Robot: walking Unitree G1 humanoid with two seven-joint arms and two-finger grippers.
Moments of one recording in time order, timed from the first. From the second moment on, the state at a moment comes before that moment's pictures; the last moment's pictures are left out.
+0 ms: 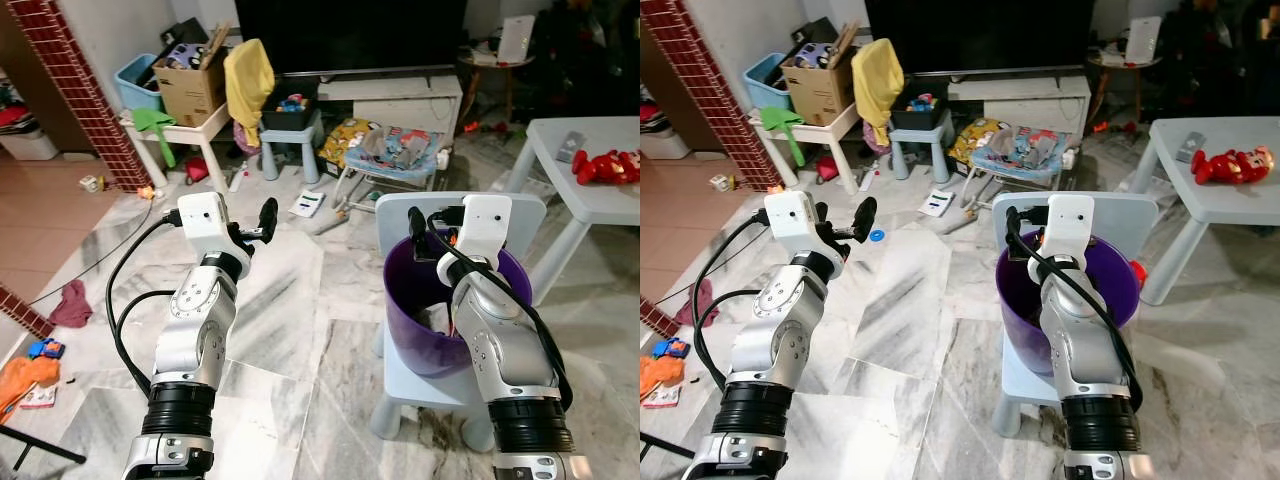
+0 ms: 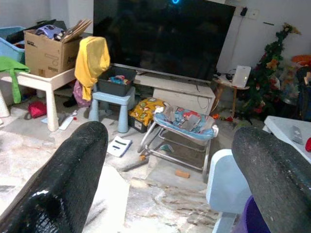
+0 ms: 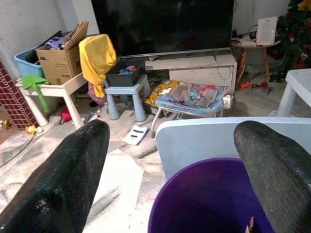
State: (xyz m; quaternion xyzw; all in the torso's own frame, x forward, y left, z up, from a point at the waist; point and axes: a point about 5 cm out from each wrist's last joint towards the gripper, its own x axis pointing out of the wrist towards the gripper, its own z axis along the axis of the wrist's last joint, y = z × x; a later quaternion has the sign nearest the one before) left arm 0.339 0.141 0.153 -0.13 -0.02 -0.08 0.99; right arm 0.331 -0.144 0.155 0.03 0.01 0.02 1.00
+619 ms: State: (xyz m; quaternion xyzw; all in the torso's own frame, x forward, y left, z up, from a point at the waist) left arm 0.338 0.124 0.153 -0.14 -0.02 -0.12 0.98; right arm 0.331 -0.160 0.154 0.02 0.01 0.00 1.00
